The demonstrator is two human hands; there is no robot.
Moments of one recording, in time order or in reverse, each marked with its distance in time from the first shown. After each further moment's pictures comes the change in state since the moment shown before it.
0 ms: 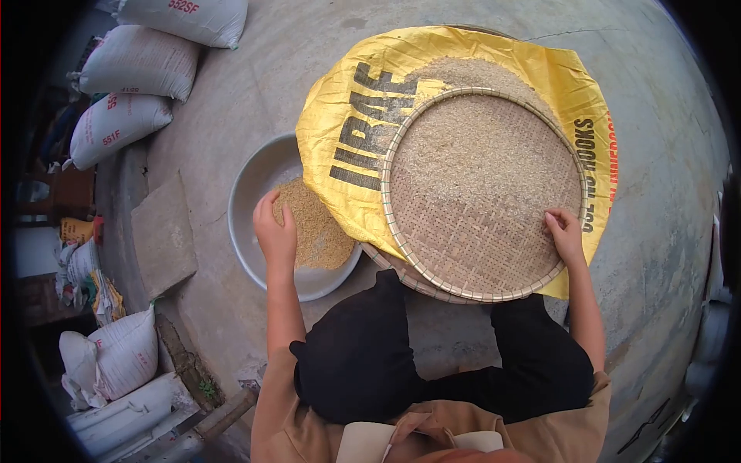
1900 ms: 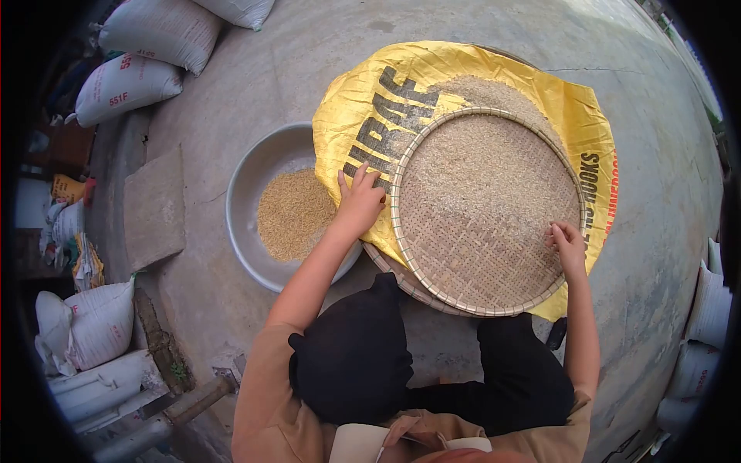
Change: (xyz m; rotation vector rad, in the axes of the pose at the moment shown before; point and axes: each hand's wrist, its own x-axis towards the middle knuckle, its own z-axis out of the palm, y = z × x) left_hand -0.016 0.046 0.095 0.094 -0.691 0.348; right_hand 0.014 -0.034 -0.008 -0.033 -0.020 0.011
